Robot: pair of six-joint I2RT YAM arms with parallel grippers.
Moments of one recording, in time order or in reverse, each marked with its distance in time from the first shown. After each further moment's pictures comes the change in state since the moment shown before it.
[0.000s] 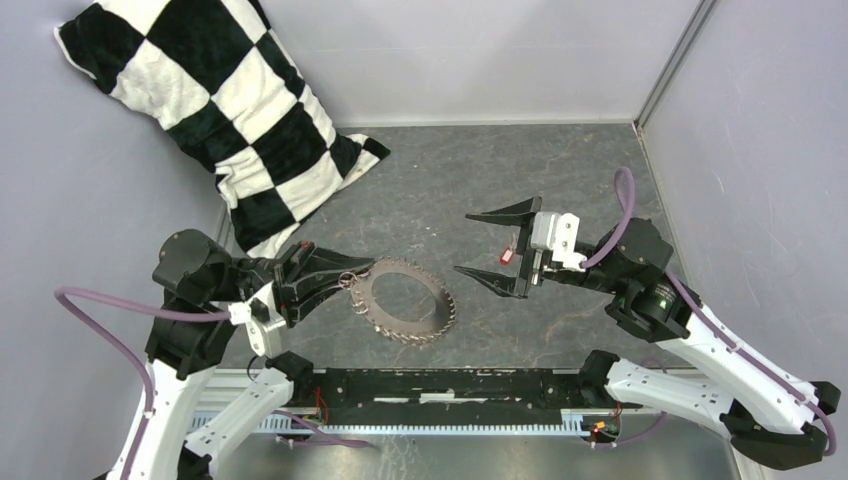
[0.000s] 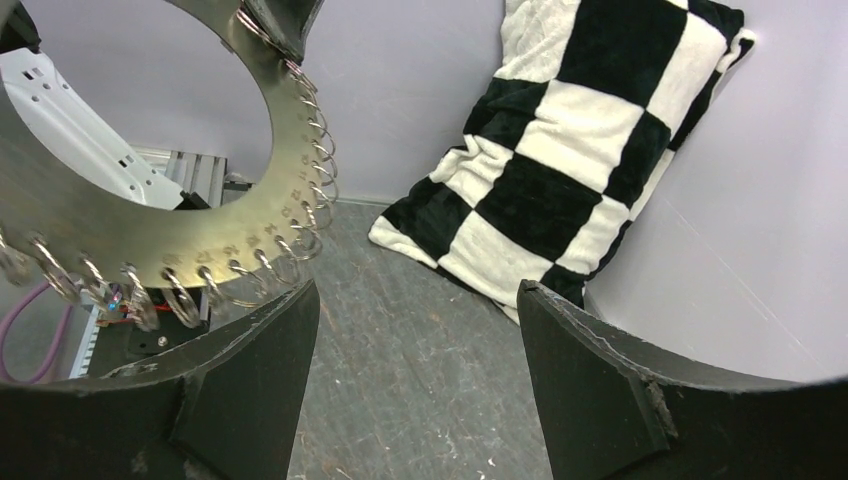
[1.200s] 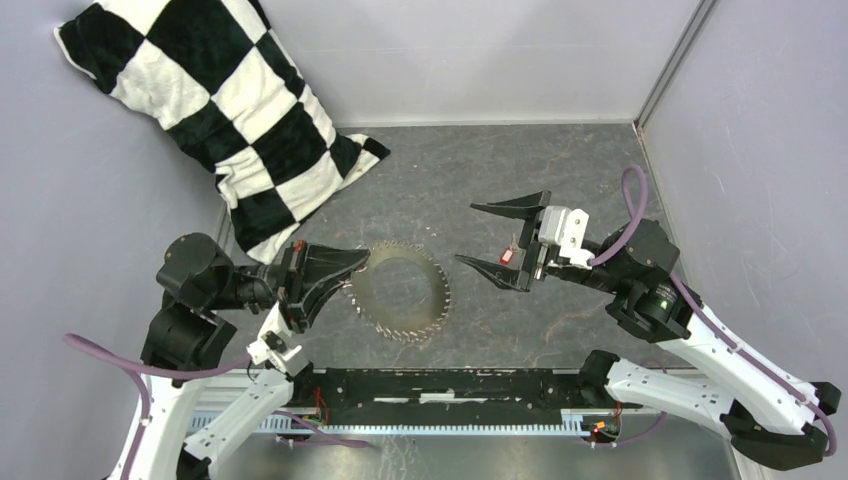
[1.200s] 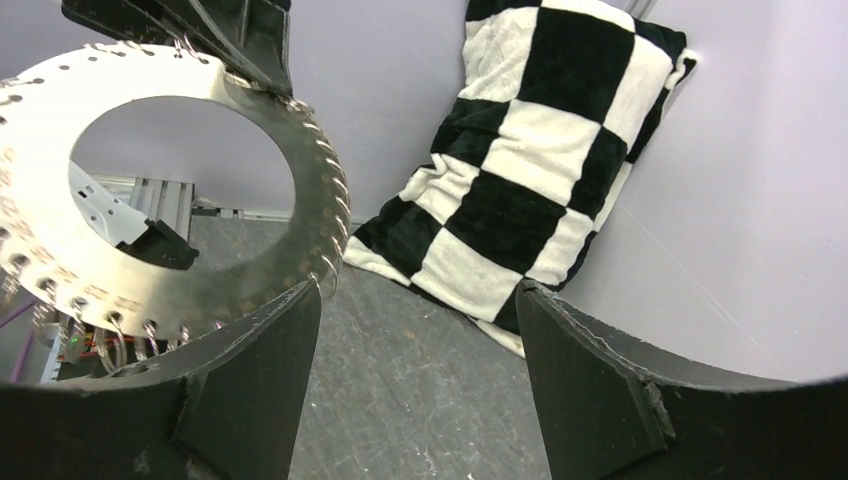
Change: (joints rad) left arm 0.000 -0.028 0.001 -0.153 -0.076 0.553; right arm 0.000 -0.003 0.000 0.056 0.051 0.005
